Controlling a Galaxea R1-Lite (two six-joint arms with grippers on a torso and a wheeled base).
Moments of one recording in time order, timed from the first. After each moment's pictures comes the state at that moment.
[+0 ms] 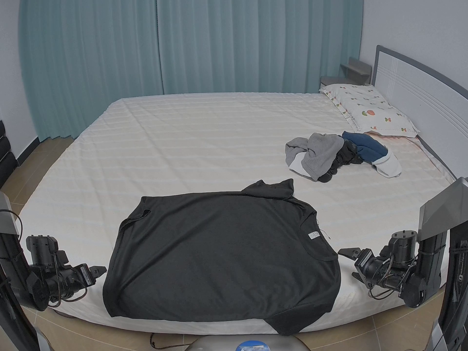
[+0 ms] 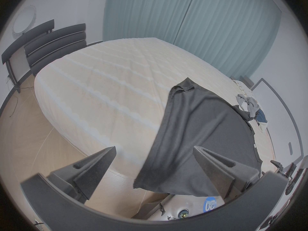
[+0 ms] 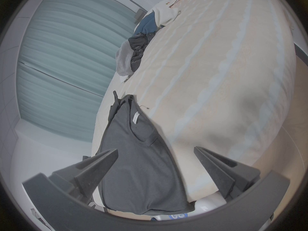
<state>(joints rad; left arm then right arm) 0.25 2.01 -0.08 -1.14 -0.15 -0.30 0.14 2.32 -0.19 -1.55 0.18 0.98</state>
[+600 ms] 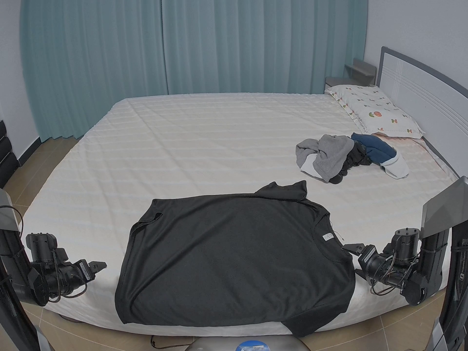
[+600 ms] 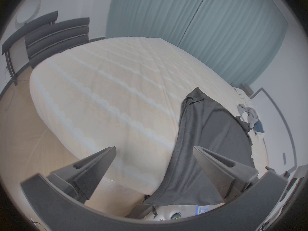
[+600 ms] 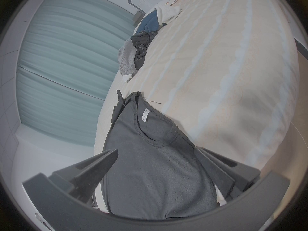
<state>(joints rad) 0.28 2.05 -0.13 -1.15 -0.23 -0.35 0.11 2.32 -0.20 -1.55 0.18 1.01</state>
